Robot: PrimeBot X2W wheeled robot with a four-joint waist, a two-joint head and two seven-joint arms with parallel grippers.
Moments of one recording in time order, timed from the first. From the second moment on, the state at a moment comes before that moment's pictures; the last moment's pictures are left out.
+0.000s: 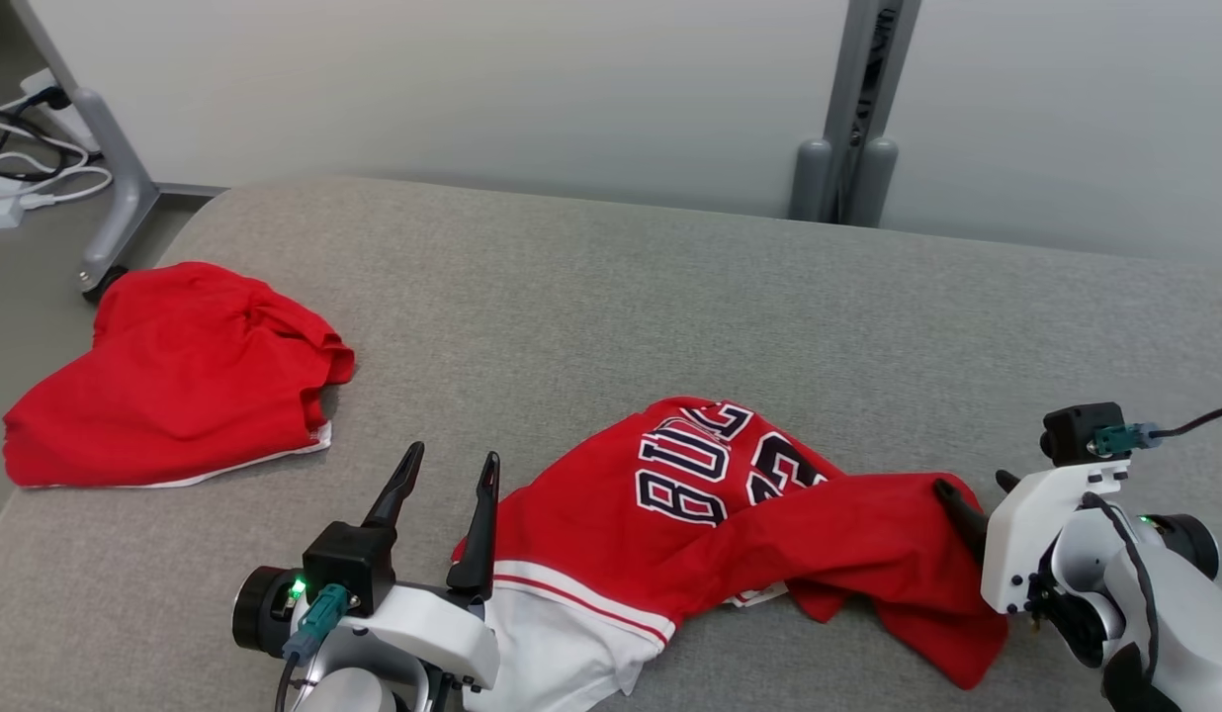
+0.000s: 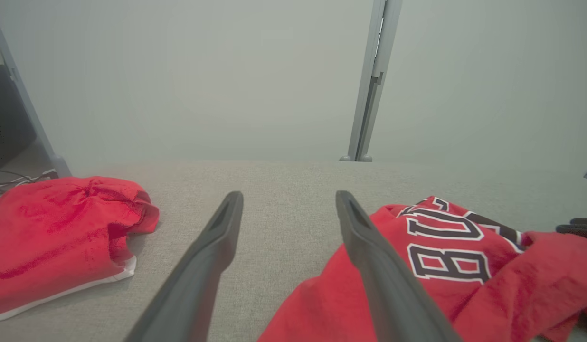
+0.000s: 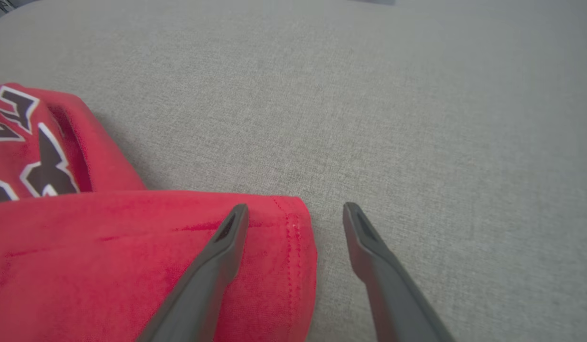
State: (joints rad) left arm -0.18 0.09 -0.36 0.35 -0.31 0.07 -0.26; right arm -0.54 -0.30 0.50 0.87 0.64 0.13 0.12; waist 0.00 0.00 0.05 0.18
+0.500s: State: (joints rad) left arm -0.18 0.08 -0.34 0.35 -0.29 0.06 -0.26; right arm -0.67 -0.24 0.61 1.12 0.67 0.13 0.13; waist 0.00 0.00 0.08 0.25
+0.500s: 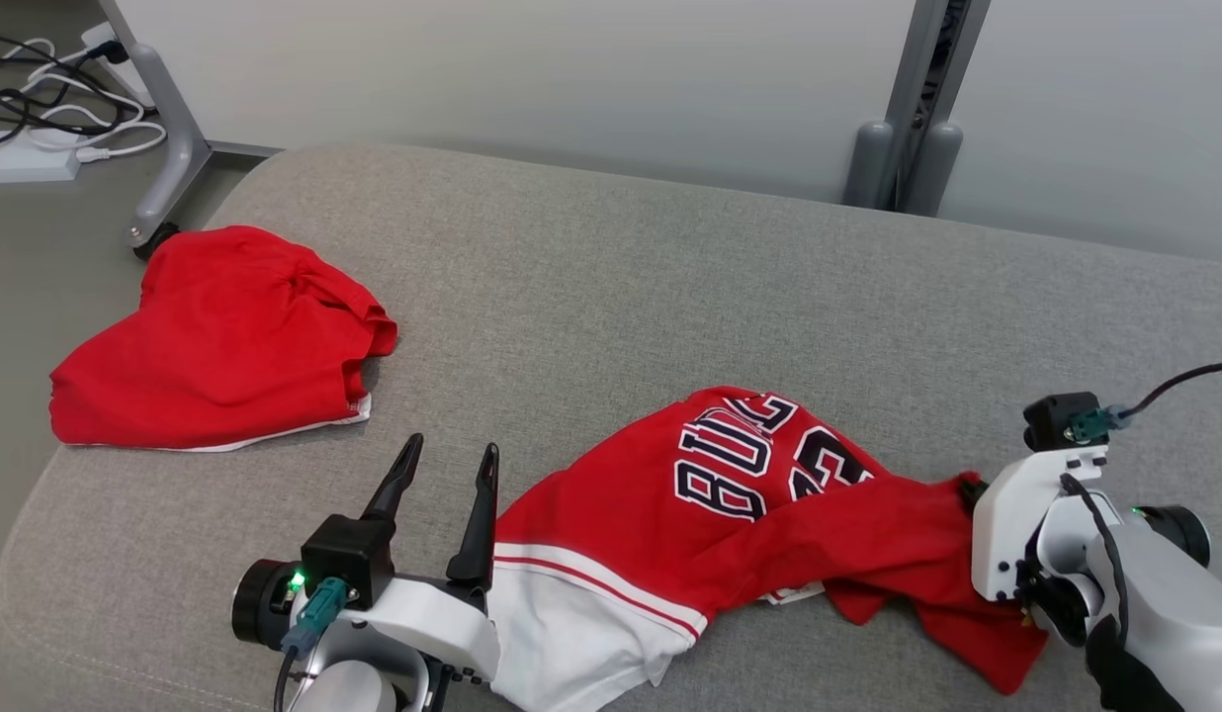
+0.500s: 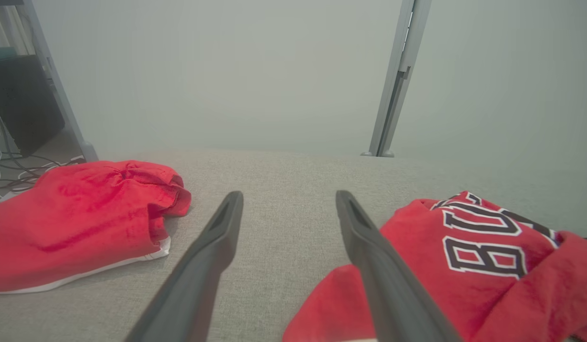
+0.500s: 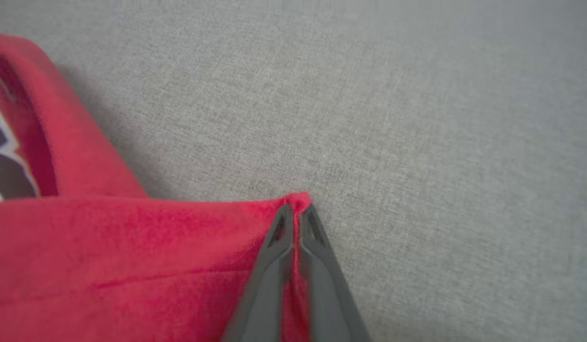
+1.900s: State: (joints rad) left arm -0.15 0.08 -0.28 0.36 -0.26 0.04 -0.26; right arm -0.36 -0.52 0.65 0.31 0.49 0.13 -0.26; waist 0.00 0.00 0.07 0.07
